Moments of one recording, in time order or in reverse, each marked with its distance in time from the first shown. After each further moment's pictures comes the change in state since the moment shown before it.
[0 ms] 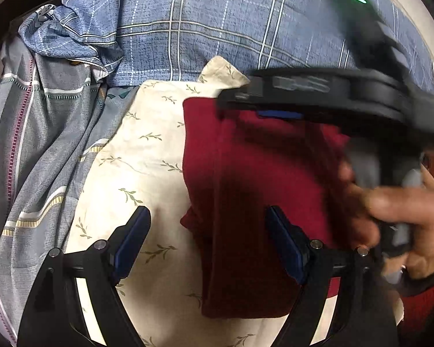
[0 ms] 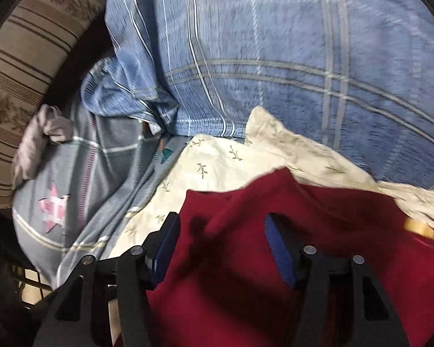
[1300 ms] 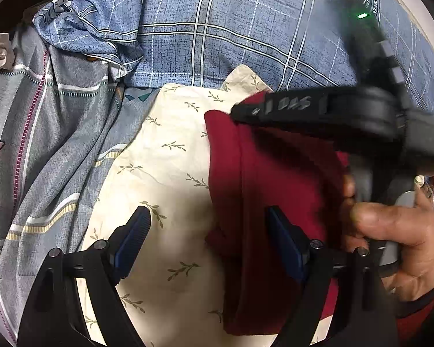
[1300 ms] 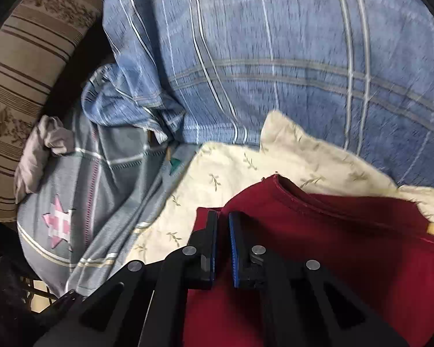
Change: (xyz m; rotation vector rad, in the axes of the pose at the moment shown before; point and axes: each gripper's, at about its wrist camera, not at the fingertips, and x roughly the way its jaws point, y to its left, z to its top) left arm 0.015 0.008 0.011 -0.067 -0.011 0.045; right arm 0.032 0.008 0.007 0.036 0.009 0.035
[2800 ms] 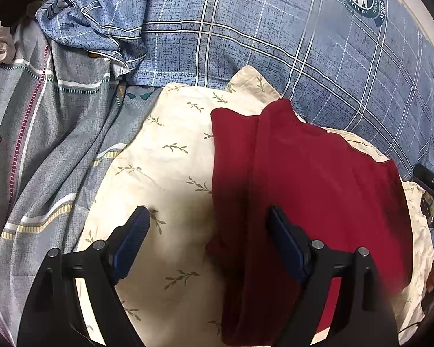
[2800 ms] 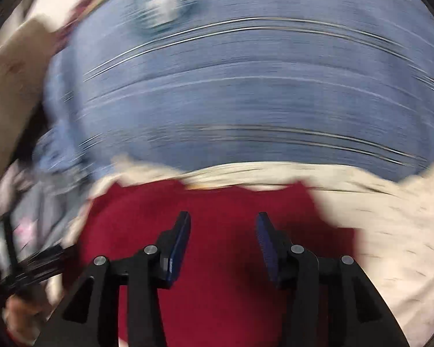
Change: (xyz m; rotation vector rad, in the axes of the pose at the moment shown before) left arm 0.008 0.003 -0.001 -0.027 -0.011 0.008; right arm -0.198 -0.097 -0.080 0.117 -0.241 -0.299
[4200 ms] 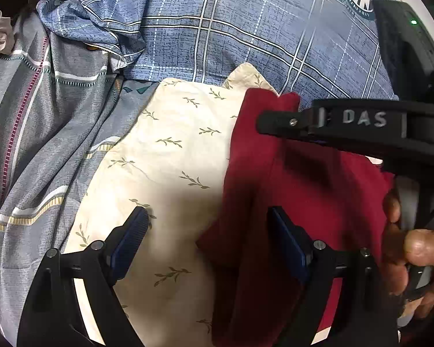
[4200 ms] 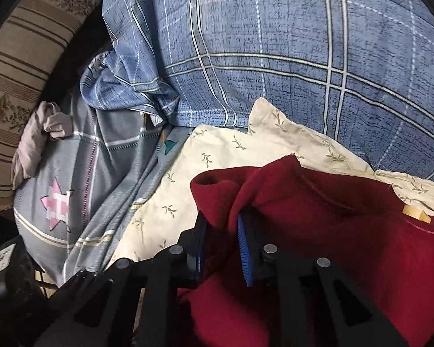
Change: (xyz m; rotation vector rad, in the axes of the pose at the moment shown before) left arm -0.003 -0.005 -0.002 -0.030 0.009 -0.022; right arm 0.135 0.145 0.019 -0.150 0.293 0.247
